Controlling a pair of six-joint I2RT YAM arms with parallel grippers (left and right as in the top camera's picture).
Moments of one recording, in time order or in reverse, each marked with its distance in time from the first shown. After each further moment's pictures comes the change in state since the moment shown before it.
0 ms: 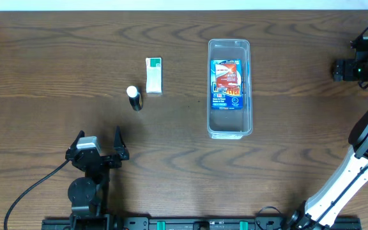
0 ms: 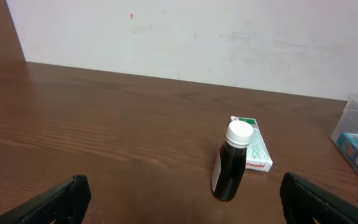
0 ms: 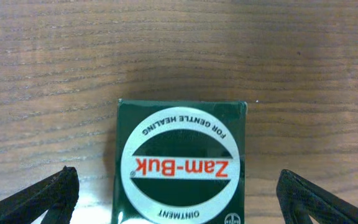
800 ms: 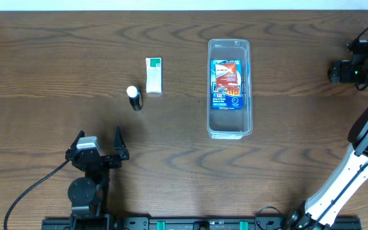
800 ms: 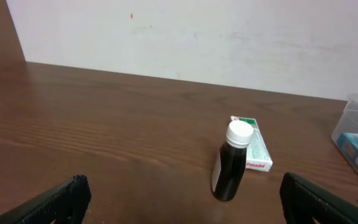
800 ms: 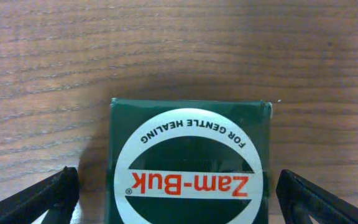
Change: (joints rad) left arm 0.000 0.000 0.000 0.000 0.000 0.000; right arm 0.000 0.039 0.000 0.019 -0.016 0.004
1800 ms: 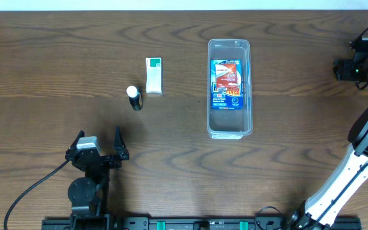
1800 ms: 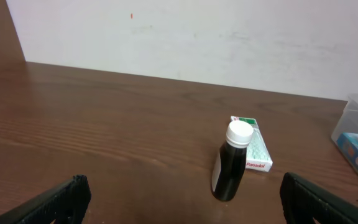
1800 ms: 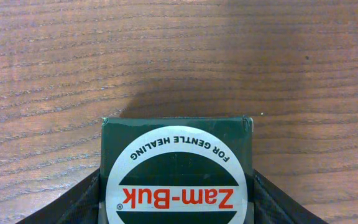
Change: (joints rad) left arm 0.000 0.000 0.000 0.000 0.000 0.000; right arm 0.000 0.000 0.000 0.043 0.003 0.048
